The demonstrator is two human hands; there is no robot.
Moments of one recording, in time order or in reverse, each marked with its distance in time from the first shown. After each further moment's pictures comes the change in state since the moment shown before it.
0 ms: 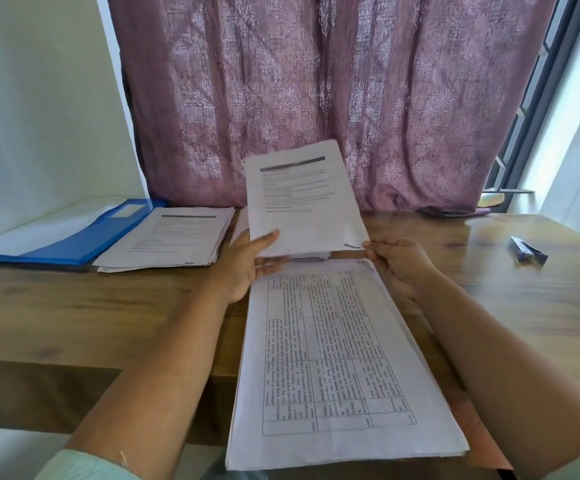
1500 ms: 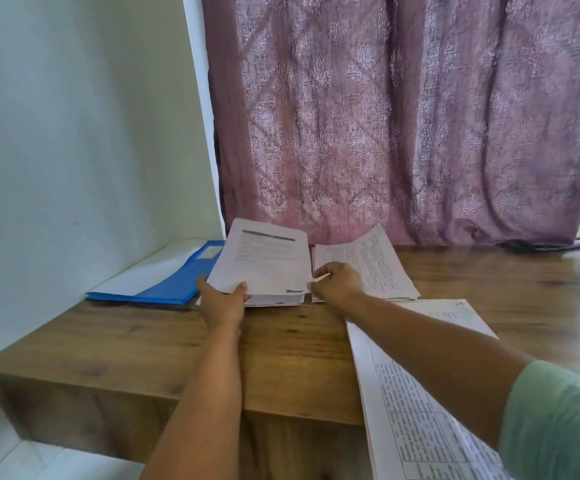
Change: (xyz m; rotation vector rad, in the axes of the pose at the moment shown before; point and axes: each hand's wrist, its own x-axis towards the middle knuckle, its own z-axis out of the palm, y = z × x) left_hand -0.035 0.040 -0.148 0.335 0.901 0.204; right_hand -0.001 0.066 0.226 -0.784 -0.100 -0.262
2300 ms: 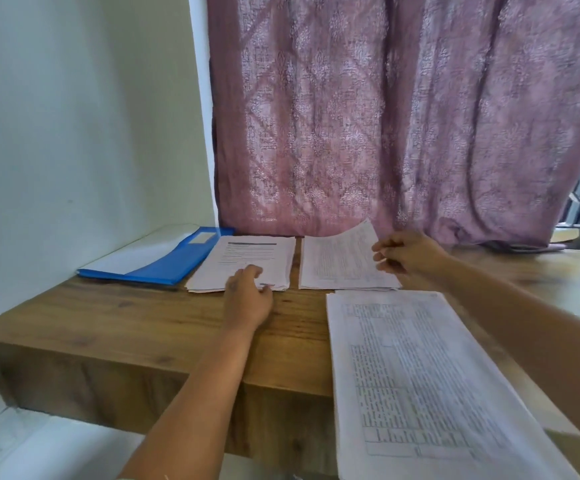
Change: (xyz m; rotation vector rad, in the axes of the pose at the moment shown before) left_hand -0.049 -0.007 0.024 0.638 -0.233 0.387; right_hand -0.011 0.018 -0.151 0.049 -0.067 0.006
